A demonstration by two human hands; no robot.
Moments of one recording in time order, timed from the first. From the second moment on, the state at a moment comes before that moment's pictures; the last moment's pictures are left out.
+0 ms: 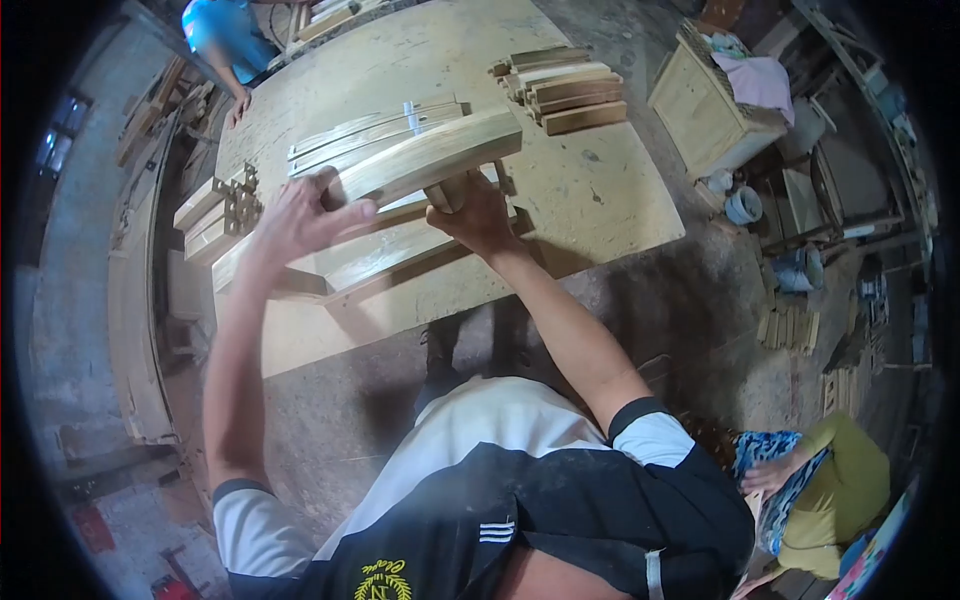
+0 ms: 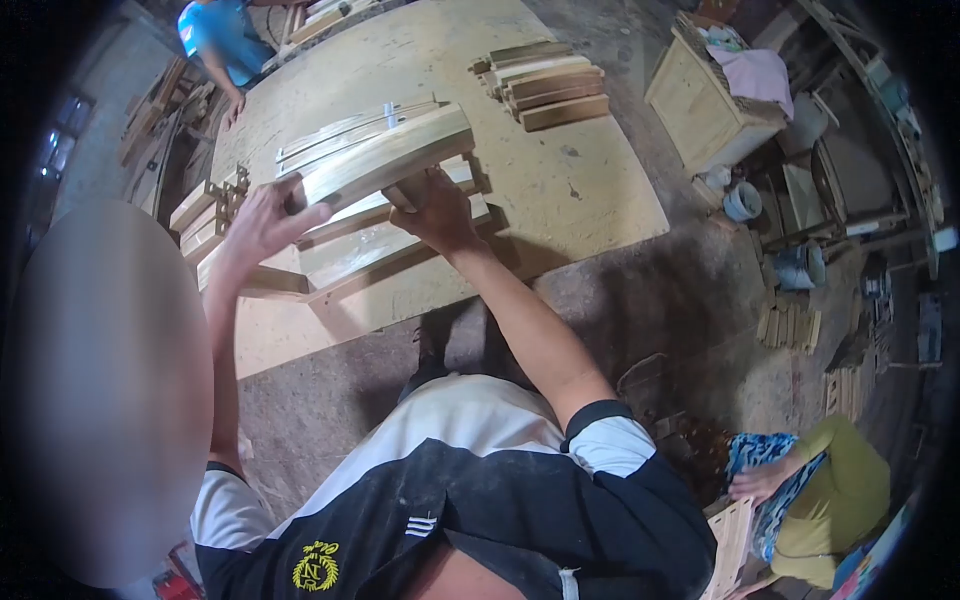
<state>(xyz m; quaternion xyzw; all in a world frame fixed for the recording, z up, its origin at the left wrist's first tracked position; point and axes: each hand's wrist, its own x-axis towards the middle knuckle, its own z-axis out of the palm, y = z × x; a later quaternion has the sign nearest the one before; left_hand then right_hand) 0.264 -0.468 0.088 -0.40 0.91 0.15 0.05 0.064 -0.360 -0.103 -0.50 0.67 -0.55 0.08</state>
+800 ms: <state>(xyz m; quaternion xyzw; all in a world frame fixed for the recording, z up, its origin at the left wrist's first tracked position) 0.281 -0.528 0.129 -0.29 0.93 0.23 -0.03 0.077 -0.369 -0.021 -0.51 0.70 -0.49 0.09</state>
